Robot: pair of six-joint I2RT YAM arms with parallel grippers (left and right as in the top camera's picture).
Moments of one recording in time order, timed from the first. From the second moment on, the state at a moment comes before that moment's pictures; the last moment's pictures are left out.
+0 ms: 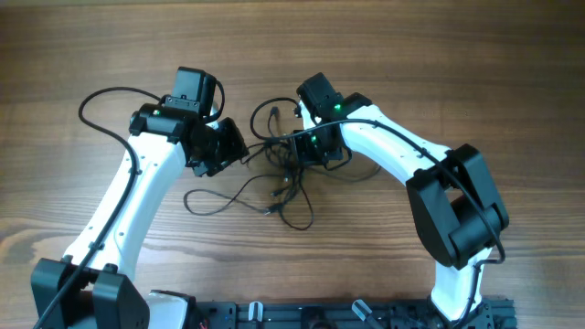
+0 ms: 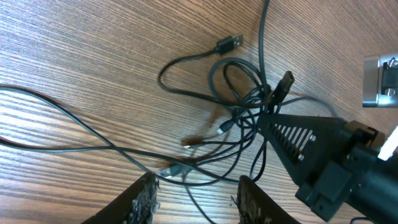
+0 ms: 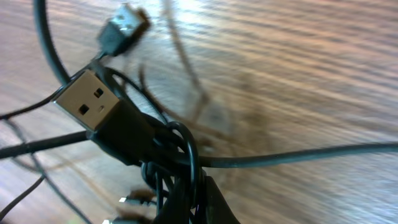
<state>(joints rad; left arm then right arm) -0.21 1.52 1.21 -1.00 0.25 -0.68 0.56 2.03 1.40 -0.72 -0.35 0.40</state>
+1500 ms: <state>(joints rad) -0.22 1.52 1.21 -0.93 0.62 -0.58 0.56 1.62 1.38 -0.79 -0.60 0.52</state>
